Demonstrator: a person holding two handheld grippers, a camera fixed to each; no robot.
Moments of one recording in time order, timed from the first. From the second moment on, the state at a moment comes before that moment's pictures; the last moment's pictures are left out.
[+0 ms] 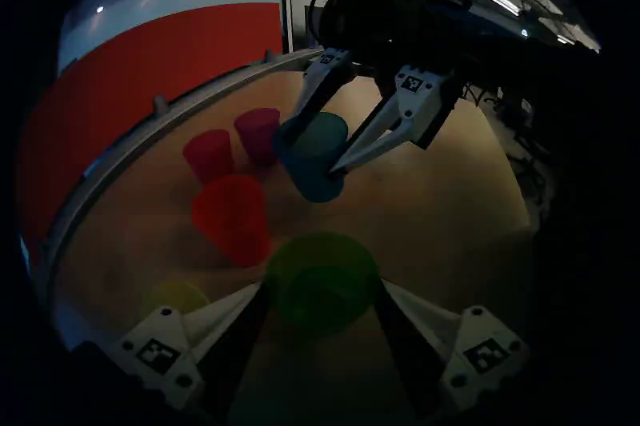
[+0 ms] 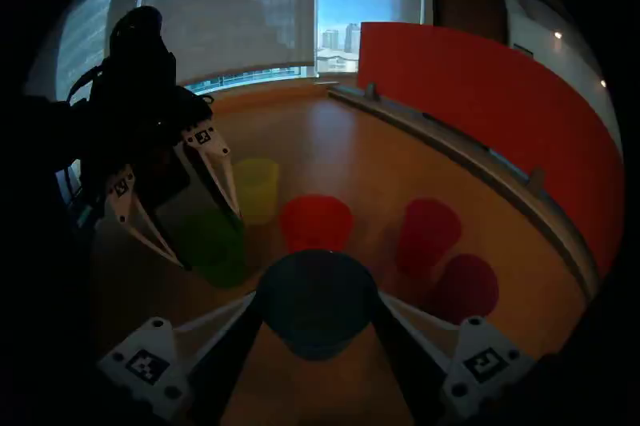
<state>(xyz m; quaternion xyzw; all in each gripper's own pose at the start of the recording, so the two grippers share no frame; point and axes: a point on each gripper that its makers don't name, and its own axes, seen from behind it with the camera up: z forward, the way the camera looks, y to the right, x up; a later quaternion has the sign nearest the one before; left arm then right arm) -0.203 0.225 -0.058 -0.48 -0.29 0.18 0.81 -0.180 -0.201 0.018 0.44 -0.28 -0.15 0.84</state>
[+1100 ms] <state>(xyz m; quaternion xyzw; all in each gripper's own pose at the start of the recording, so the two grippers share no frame) -0.204 0.218 -0.061 -0.48 -0.30 0.17 0.81 -0.213 -0.199 0.011 0.43 -0.29 -0.16 0.84</state>
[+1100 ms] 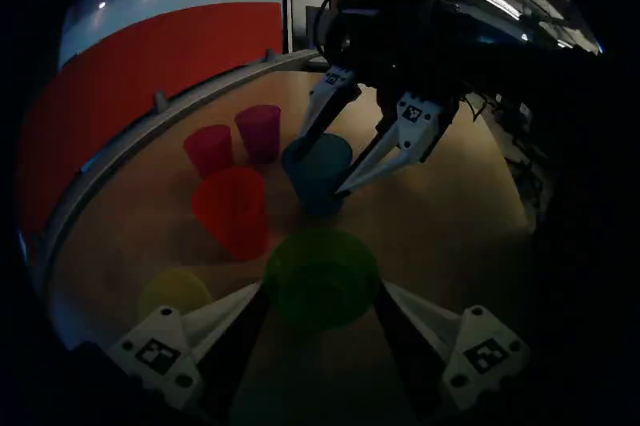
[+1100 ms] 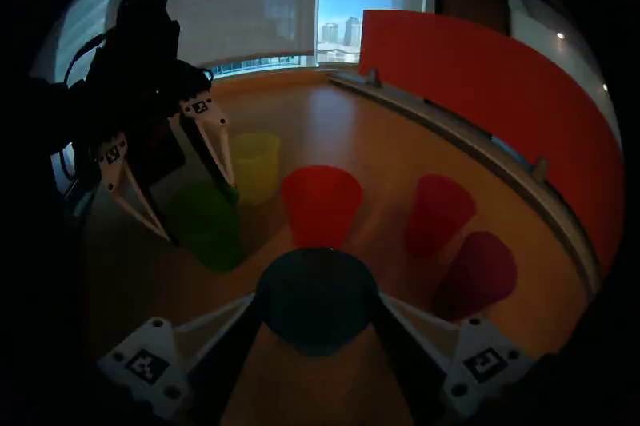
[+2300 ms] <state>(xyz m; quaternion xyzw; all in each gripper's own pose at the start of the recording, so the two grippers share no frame) -0.212 0.200 -0.069 -0.46 -0.30 0.19 0.82 -0.214 -0.185 0.000 0.42 -0.30 -0.17 0.84</state>
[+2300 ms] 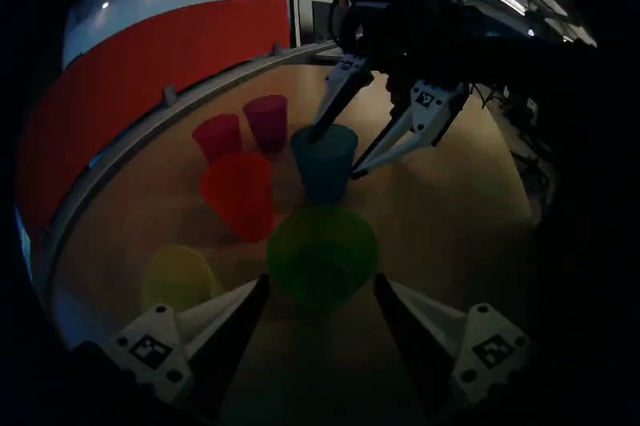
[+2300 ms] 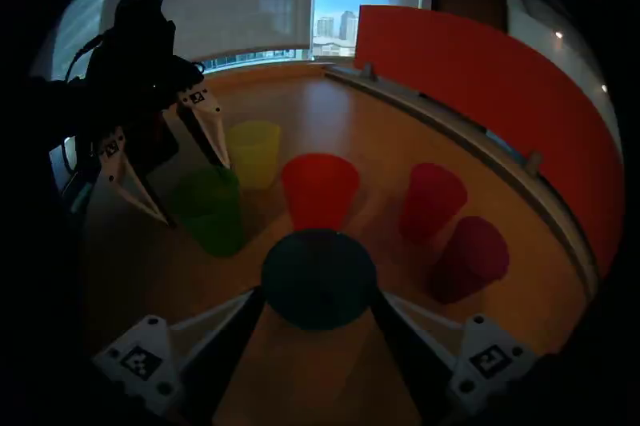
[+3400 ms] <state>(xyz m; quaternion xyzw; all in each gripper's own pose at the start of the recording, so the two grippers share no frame) -0.197 0.101 -0.080 -0.34 -0.31 0.14 0.88 -0.199 -0.120 -0.034 0.32 -0.30 -0.13 0.89</state>
